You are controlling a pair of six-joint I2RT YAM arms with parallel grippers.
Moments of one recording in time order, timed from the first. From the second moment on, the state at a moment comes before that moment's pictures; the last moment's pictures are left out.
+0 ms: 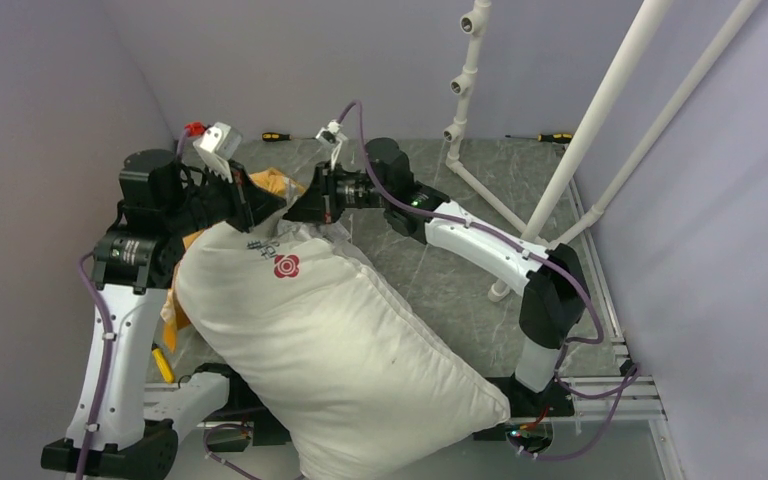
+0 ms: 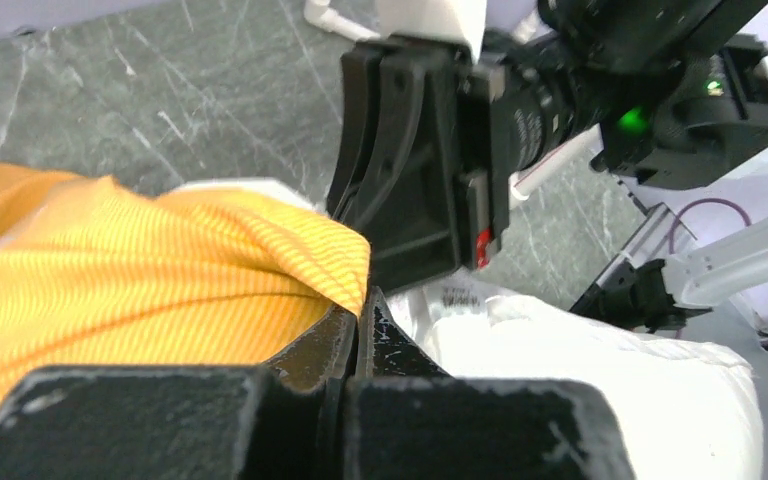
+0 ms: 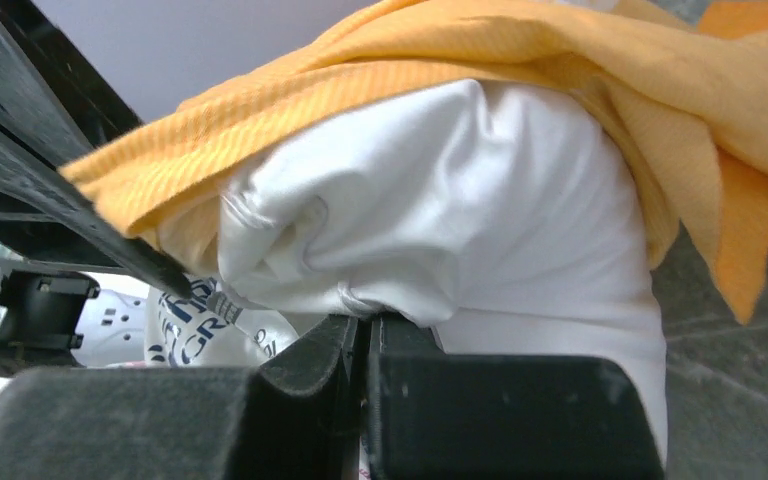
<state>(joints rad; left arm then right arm) -0.13 1.01 1.47 -0.77 0.68 -0.14 0.85 1.78 1.60 0.08 -0.66 0.63</state>
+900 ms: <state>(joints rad) -0.45 1.50 1.52 -0.50 0.52 -0.19 0.55 1.76 1.18 0.40 -0.75 0.99</state>
